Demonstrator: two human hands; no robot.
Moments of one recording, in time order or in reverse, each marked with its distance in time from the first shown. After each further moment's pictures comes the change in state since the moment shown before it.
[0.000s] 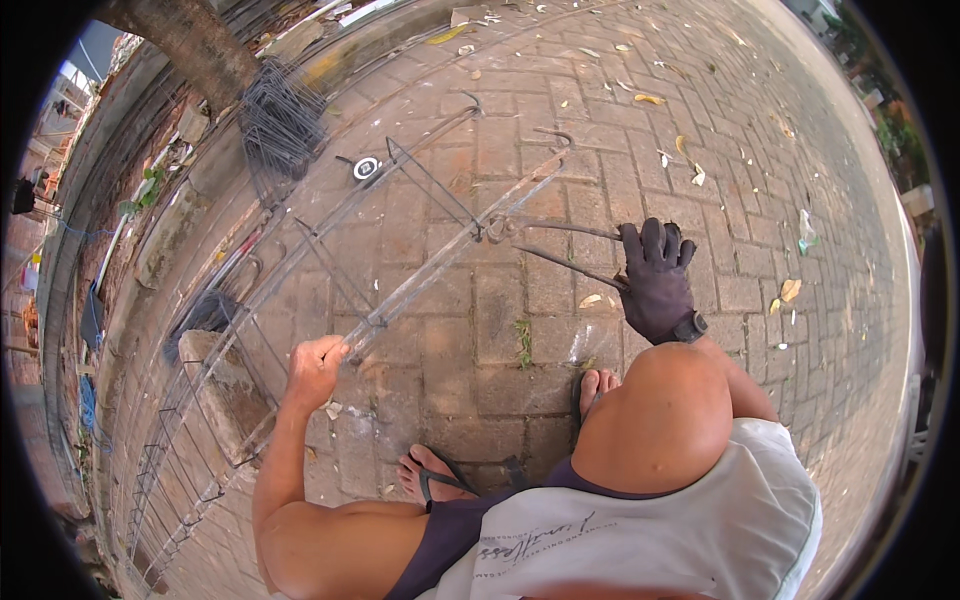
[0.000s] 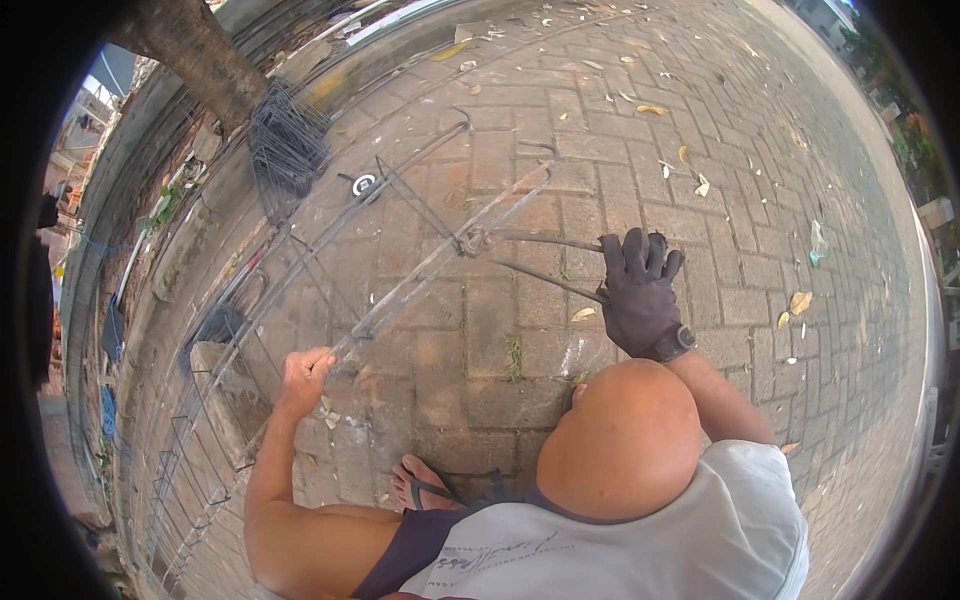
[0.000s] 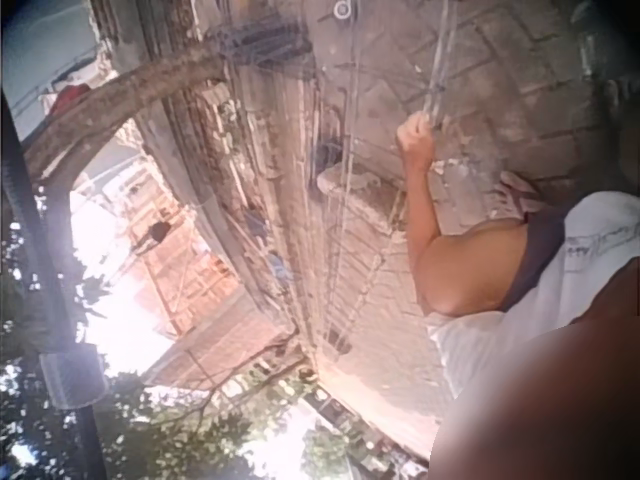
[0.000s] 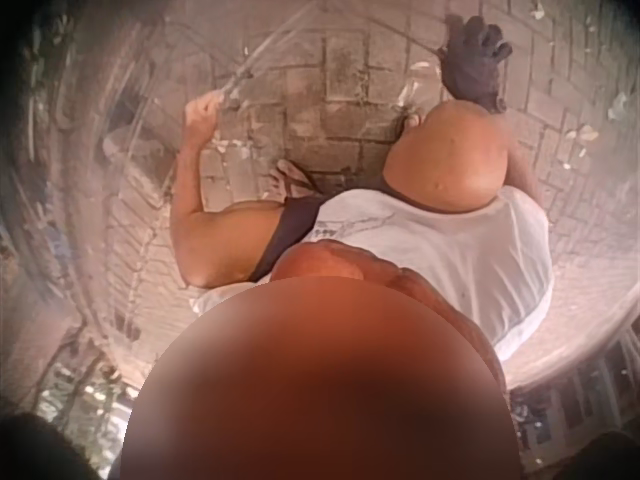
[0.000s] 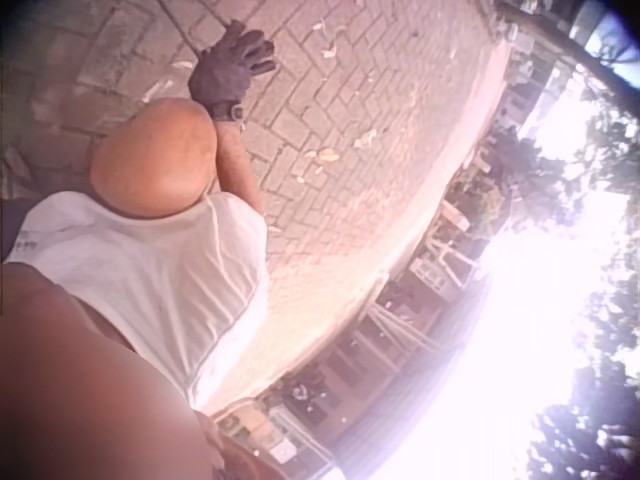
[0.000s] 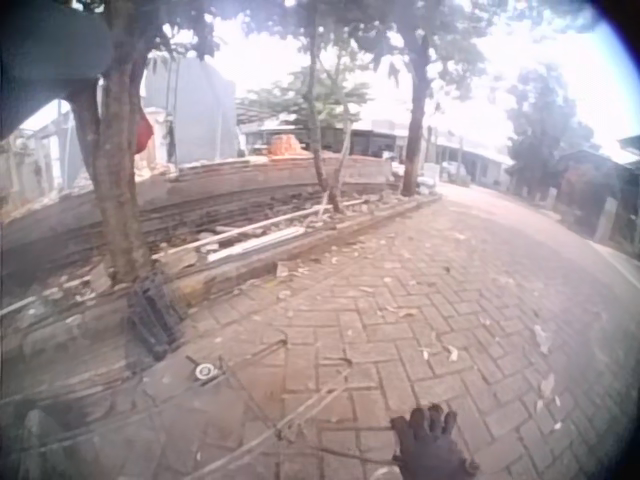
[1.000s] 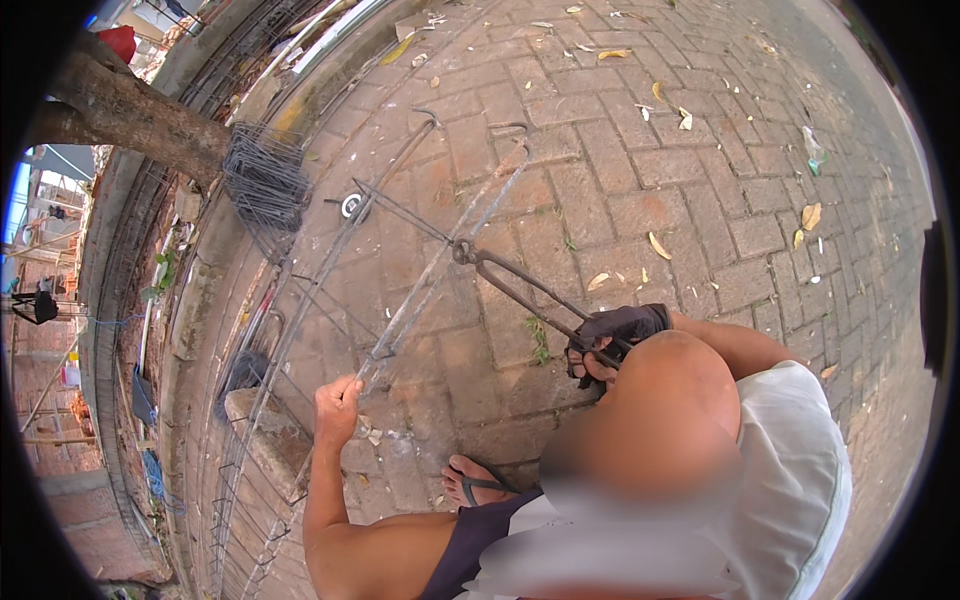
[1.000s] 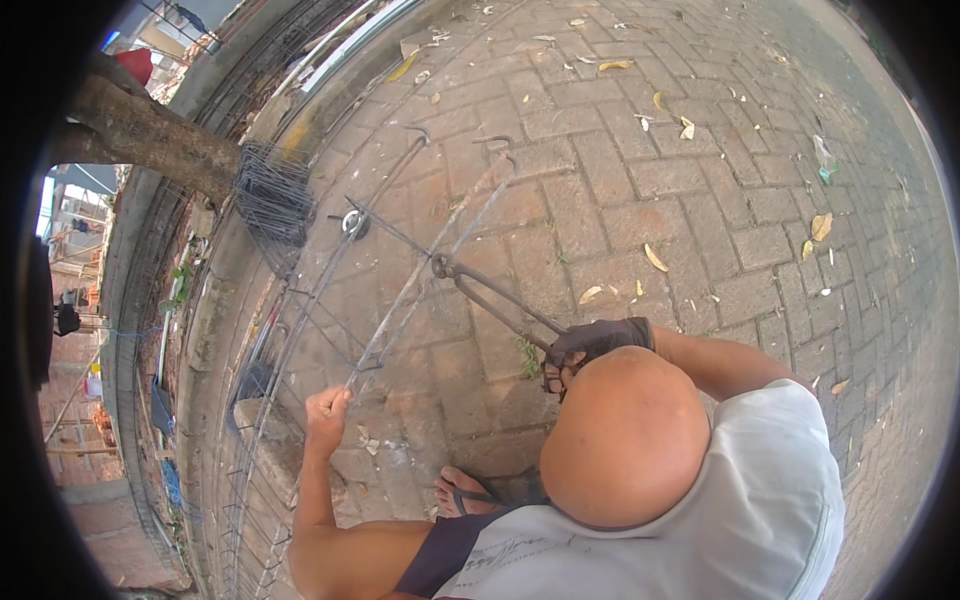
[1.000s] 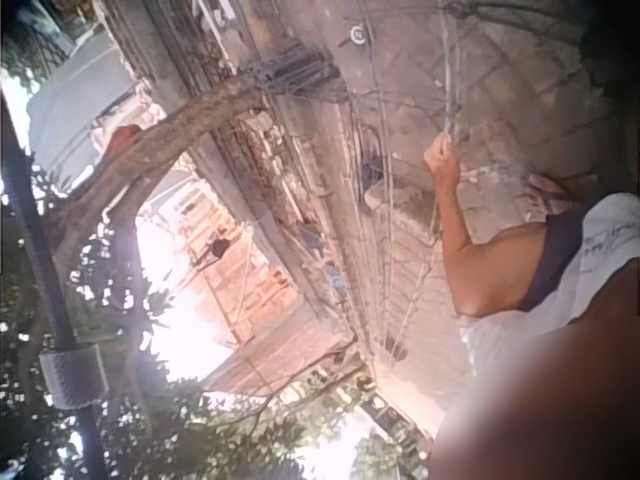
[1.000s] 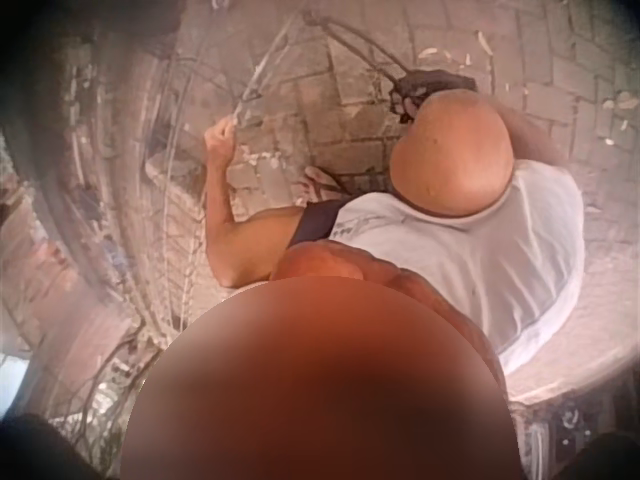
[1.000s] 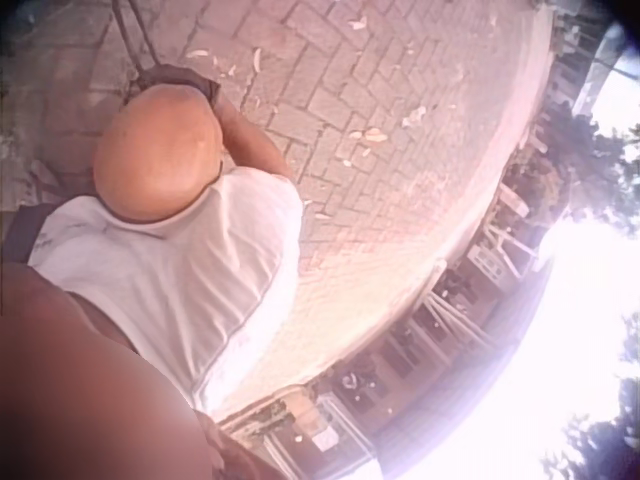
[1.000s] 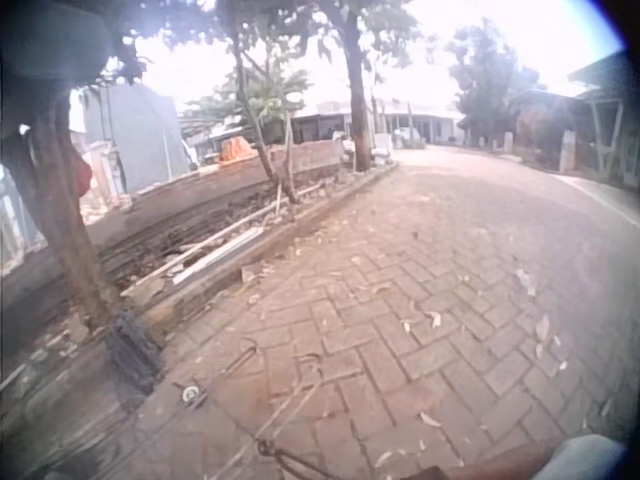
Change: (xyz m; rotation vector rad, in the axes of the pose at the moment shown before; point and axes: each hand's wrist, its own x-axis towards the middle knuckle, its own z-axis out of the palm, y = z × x) left_hand -0.001 0.001 0.000 -0.022 0.005 -0.064; right_hand -0.037 -0.007 0.074 1.981 -1.168 -0.178
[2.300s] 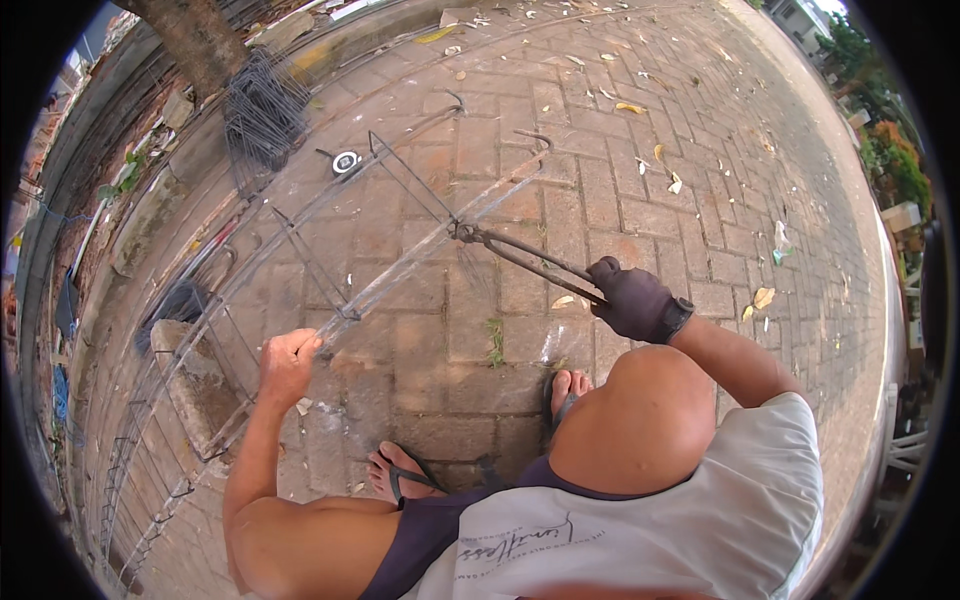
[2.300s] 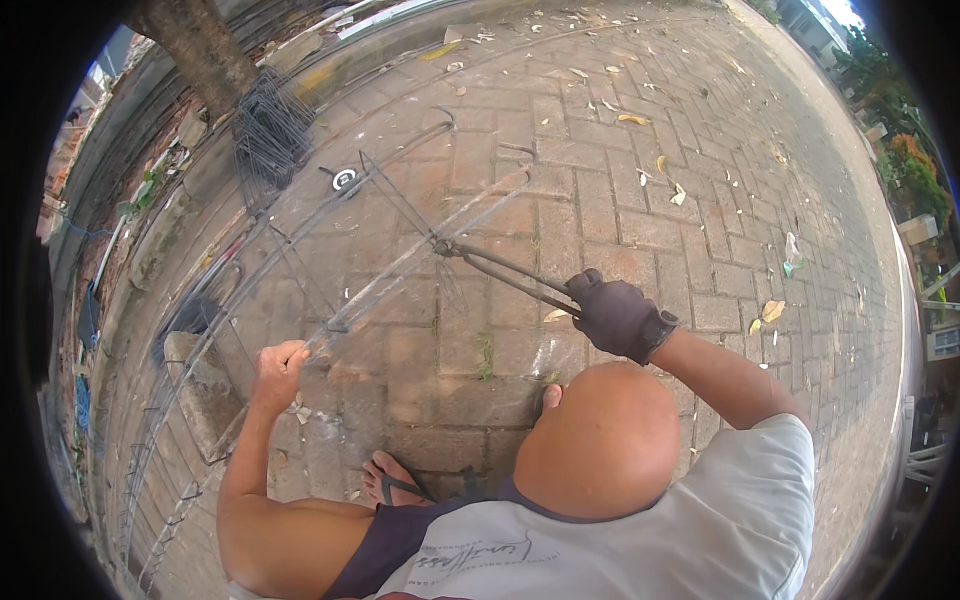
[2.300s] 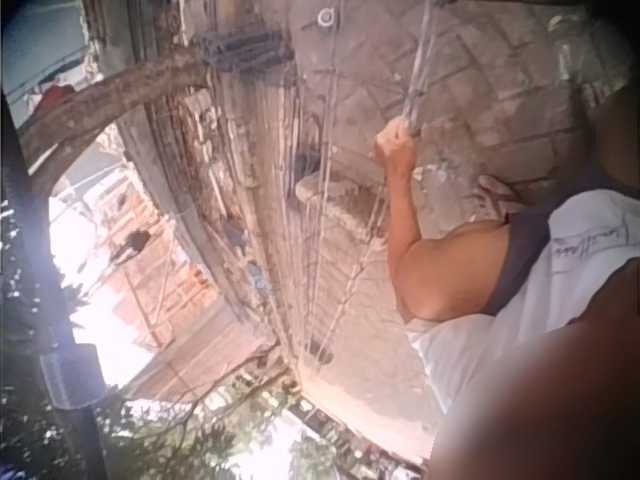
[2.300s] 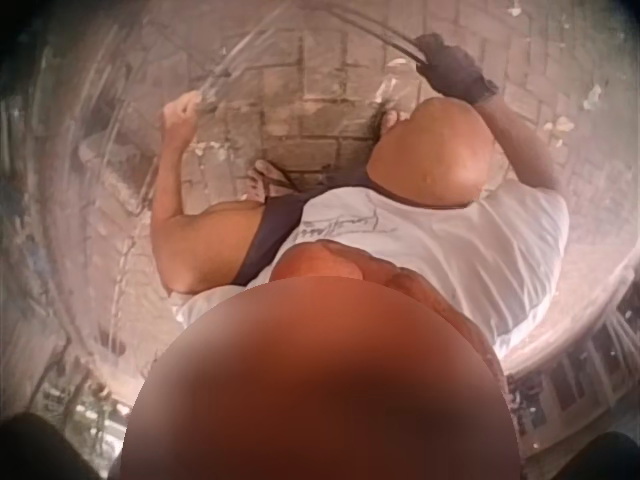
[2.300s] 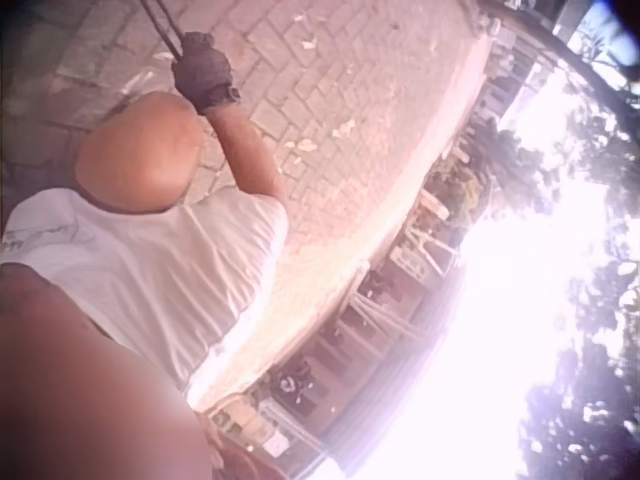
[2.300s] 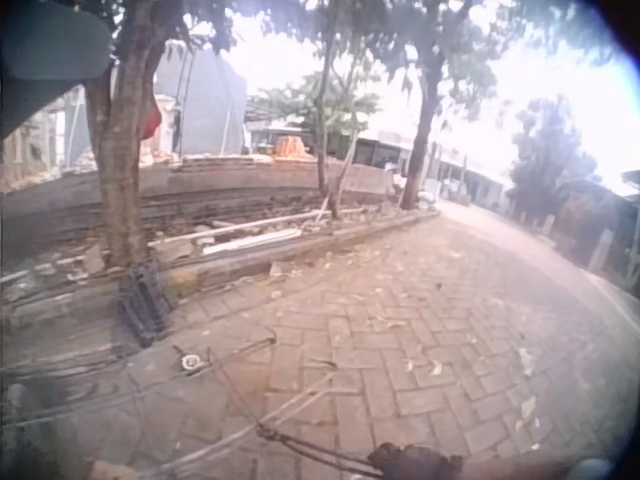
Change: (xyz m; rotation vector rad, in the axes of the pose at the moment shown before) left_hand -0.014 0.016 0.003 0.074 0.083 0.028; right_hand -0.025 -0.090 0.026 -1.548 0.680 0.314
